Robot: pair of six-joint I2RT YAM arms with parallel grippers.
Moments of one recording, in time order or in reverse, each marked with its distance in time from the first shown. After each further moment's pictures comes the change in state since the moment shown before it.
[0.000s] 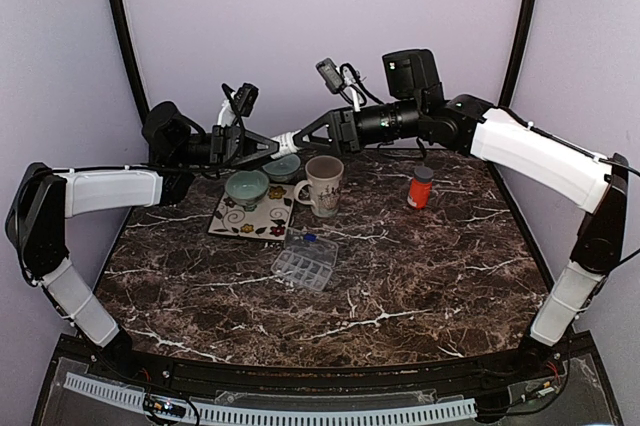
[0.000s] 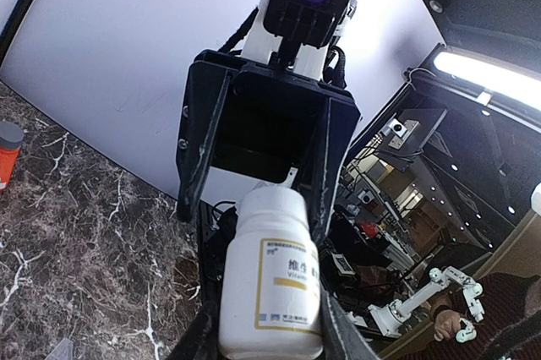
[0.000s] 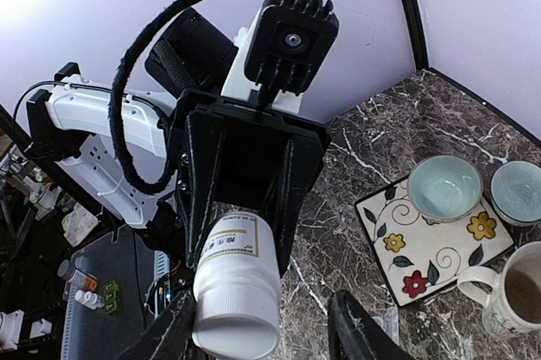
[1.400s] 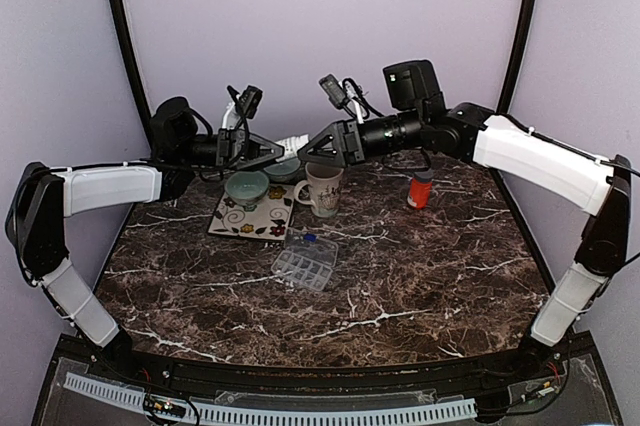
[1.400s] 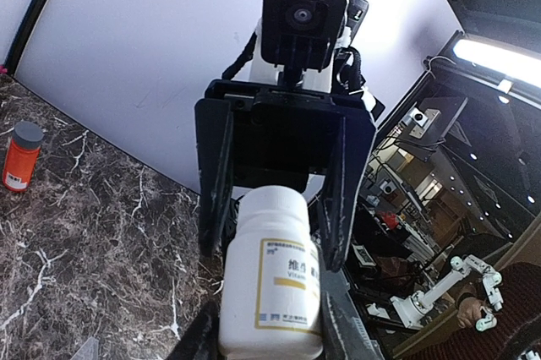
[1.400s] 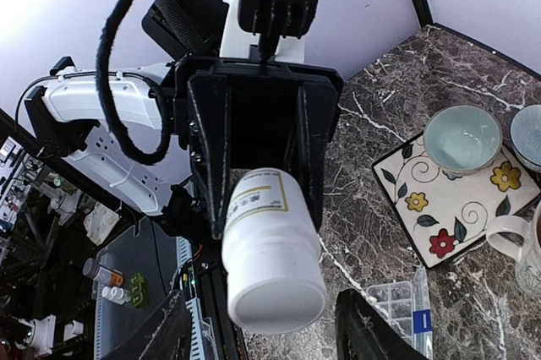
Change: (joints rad) left arm 0.000 0.000 0.038 -0.224 -0.007 0.226; right arm 0.000 -0.023 -0.074 -0.018 -0.036 0.087
